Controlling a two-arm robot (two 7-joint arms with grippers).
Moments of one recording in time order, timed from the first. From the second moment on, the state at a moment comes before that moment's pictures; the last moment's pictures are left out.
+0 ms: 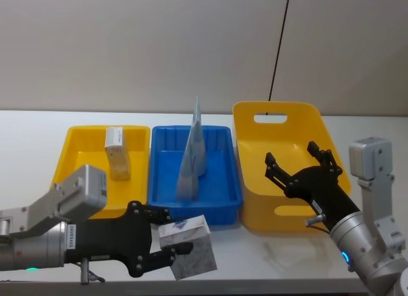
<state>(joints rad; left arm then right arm) -0.38 0.62 0.54 -1.66 -0.41 -0.04 -0.99 -0.01 0.34 -0.23 -1.77 0.29 0.03 0.07</state>
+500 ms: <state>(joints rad) -0.41 0.59 0.57 -1.63 -0.41 -0.04 -0.98 -0.01 0.34 -0.23 -1.77 0.29 0.03 0.07</state>
